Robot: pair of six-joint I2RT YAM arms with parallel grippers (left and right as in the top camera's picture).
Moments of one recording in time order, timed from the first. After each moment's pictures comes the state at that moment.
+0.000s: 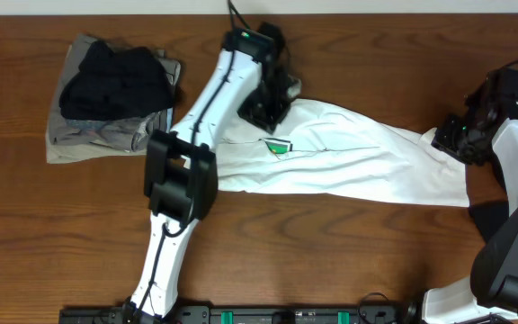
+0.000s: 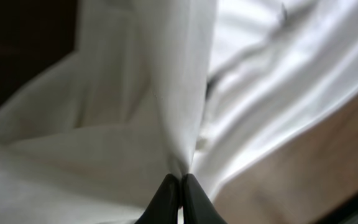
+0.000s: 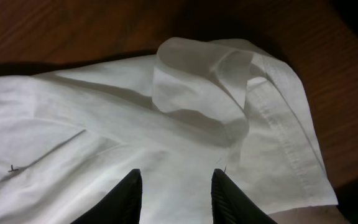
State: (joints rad) left arm -0.45 2.38 2.22 -1.48 0.28 0.19; right arm -0.28 1.71 1.27 -0.89 -0.12 0.26
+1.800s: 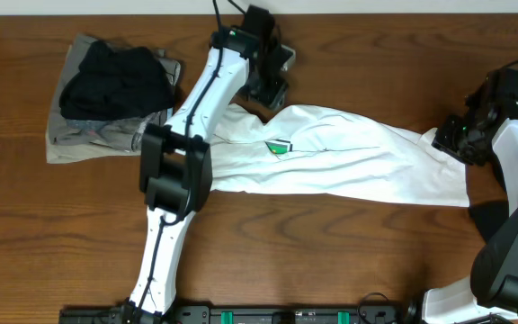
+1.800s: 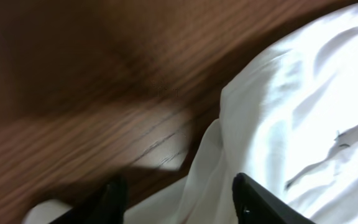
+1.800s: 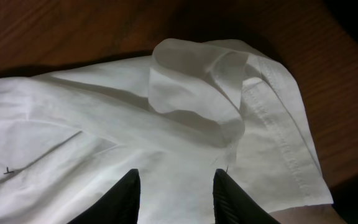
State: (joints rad) left arm -0.38 2.44 2.22 -1.12 0.29 0.20; right arm -0.28 1.71 1.27 -0.89 -0.11 0.26
